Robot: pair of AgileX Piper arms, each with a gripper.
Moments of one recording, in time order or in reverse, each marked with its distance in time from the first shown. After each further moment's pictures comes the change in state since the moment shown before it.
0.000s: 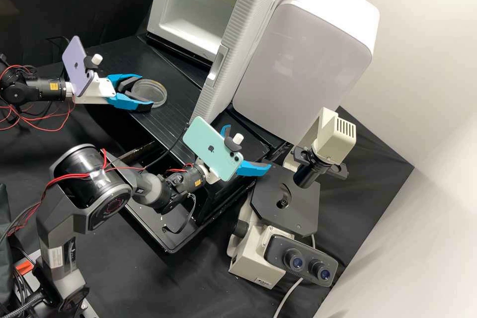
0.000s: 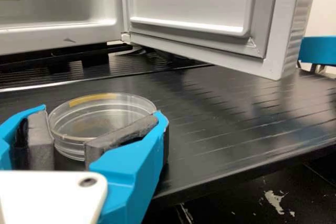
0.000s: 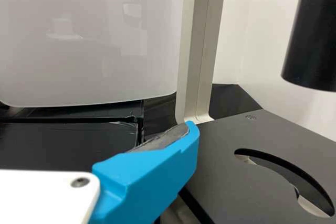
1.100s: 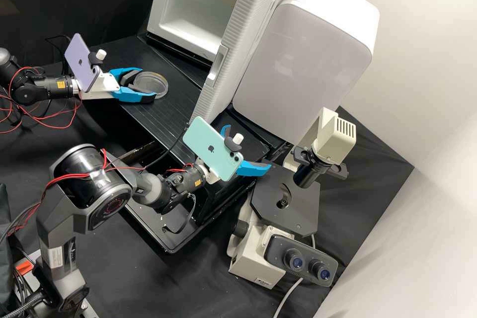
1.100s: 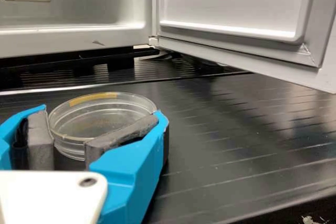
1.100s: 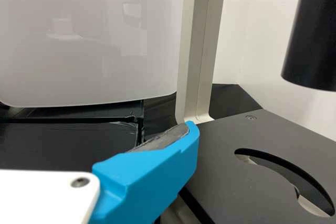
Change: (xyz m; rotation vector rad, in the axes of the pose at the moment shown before) left arm 0.020 -0.002 -0.018 -0.005 0.081 0.037; right arm 0.000 0.000 0.000 0.000 0.000 0.000
